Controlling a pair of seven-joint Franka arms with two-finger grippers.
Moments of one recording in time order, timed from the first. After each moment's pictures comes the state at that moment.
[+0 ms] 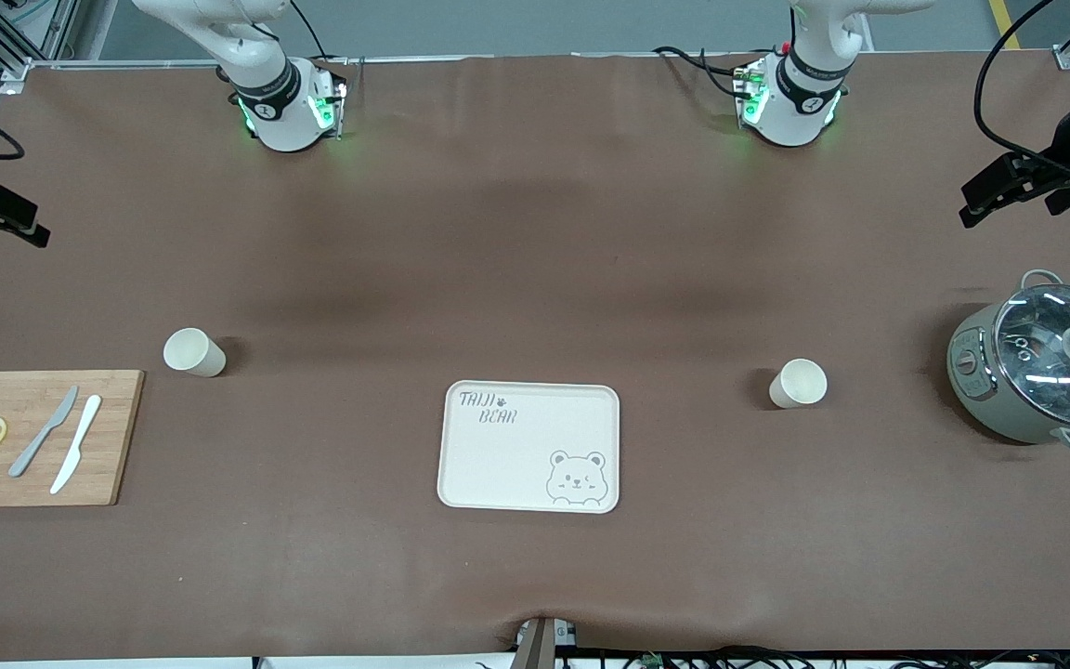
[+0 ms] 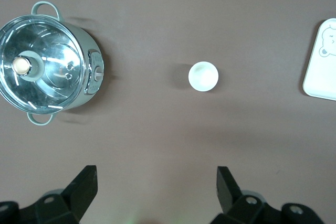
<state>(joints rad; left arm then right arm) -0.04 -0.09 -0.03 -1.61 0.03 1.54 -0.19 -0.06 -0.04 -0.04 -1.59 0.02 1.53 -0.02</state>
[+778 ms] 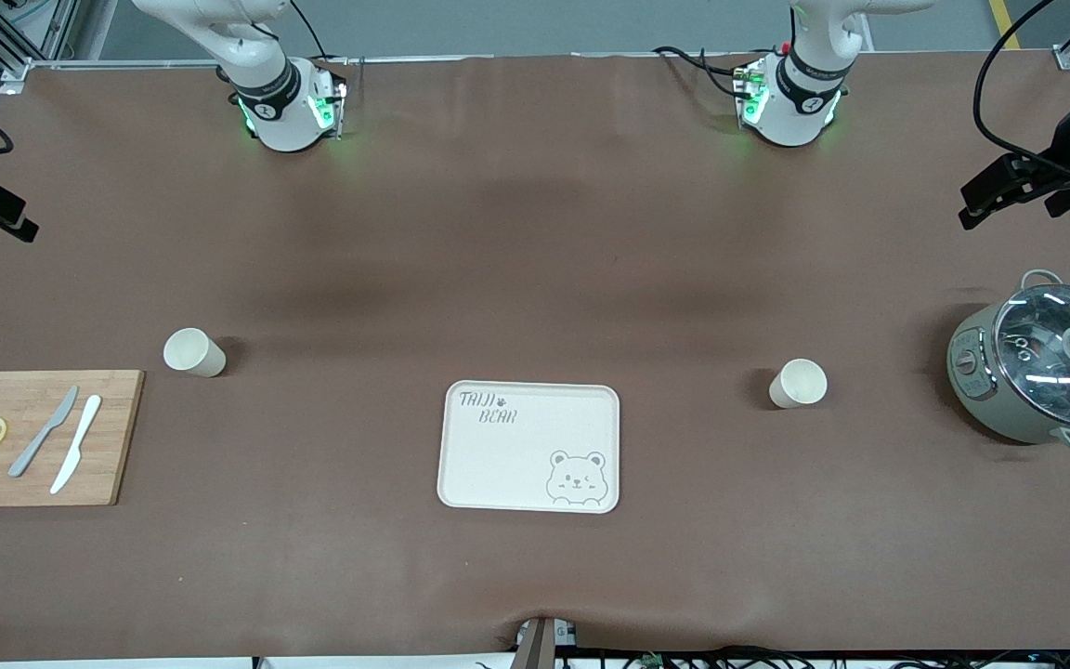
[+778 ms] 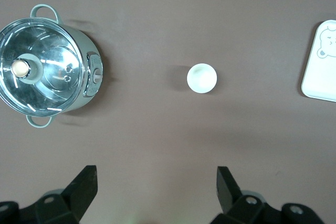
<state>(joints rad) -0.04 -0.08 -0.03 -1.61 0.03 1.54 -0.19 -0.06 -0.05 -0.04 -1.55 0.00 1.52 0.03</state>
